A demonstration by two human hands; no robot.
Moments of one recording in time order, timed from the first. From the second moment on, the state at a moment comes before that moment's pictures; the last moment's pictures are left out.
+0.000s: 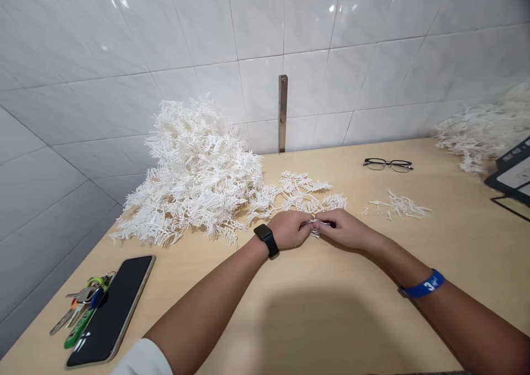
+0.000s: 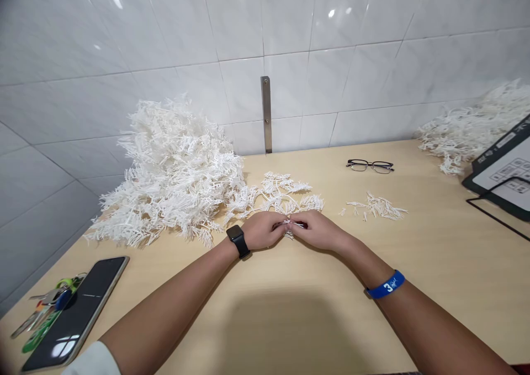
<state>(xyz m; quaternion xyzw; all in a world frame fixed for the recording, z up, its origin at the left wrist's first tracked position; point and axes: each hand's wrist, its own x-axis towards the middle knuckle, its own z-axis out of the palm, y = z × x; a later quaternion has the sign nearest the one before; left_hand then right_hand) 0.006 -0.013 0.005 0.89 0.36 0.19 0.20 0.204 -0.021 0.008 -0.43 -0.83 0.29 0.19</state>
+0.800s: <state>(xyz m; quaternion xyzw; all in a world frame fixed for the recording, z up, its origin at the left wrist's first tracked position) 0.004 -0.006 0.009 0.83 0.28 0.22 0.43 0.206 -0.026 0.005 -0.37 -0.74 0.52 0.20</state>
